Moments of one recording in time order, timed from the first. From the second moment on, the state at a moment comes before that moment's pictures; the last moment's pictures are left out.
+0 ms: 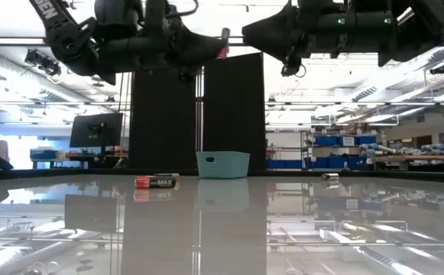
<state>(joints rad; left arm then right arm) 0.17 1.52 0.58 1.05 0.28 -0.14 0.07 1.49 0.55 1.02 0.21 0.06</state>
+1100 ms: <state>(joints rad) 0.13 1.64 0.69 1.04 0.26 -0.08 0.08 1.49 0.55 1.02 0.22 0.05</state>
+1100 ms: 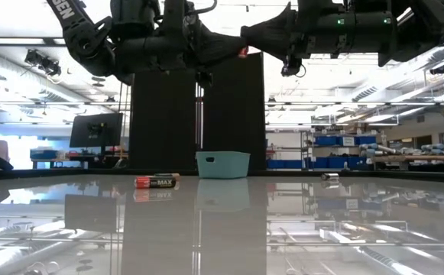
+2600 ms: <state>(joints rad) 0.13 1.66 0.75 0.94 0.26 -0.04 0.08 1.49 0.55 1.01 0.23 0.02</state>
